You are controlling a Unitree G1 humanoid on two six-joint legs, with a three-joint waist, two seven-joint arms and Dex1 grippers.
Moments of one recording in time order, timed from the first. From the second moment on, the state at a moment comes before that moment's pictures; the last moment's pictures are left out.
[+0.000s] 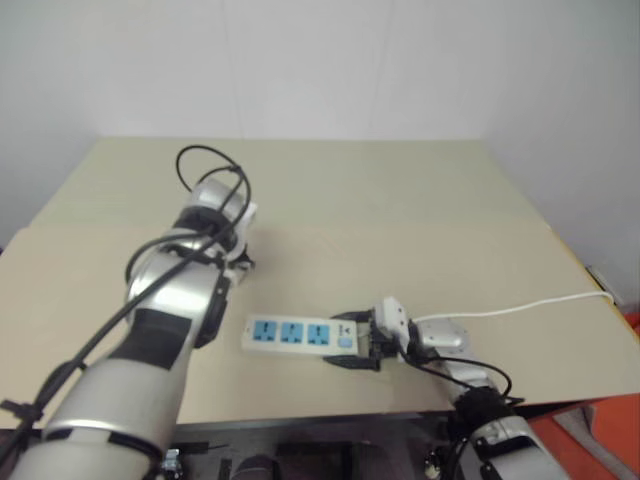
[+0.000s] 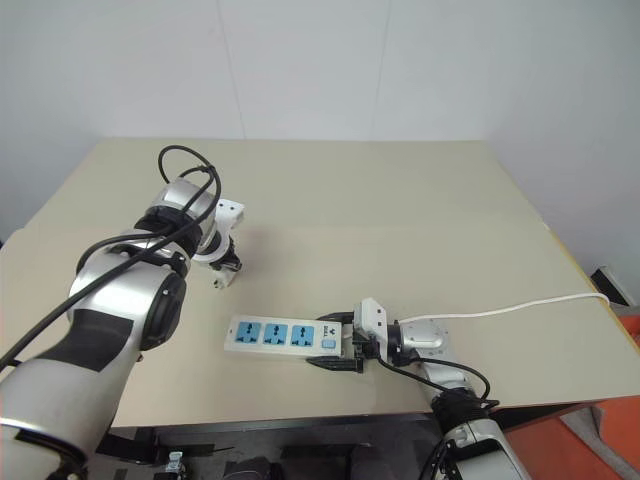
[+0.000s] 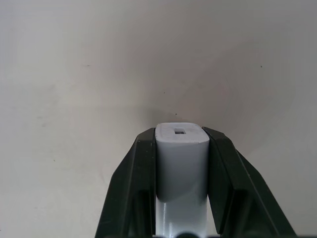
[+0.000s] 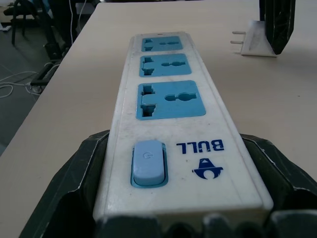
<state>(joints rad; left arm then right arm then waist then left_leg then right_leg) -1.49 0.31 -0.14 1.35 0.19 1.11 -0.54 -0.45 -0.30 0.19 0.49 0.24 -0.29 1.31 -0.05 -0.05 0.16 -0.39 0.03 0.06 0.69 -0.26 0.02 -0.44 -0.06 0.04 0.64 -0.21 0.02</state>
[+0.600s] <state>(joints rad) -1.26 0.38 0.07 0.90 -0.03 0.51 -0.64 -0.45 -0.30 0.19 0.49 0.24 -0.28 1.30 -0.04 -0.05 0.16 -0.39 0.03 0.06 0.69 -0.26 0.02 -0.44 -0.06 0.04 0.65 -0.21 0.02</state>
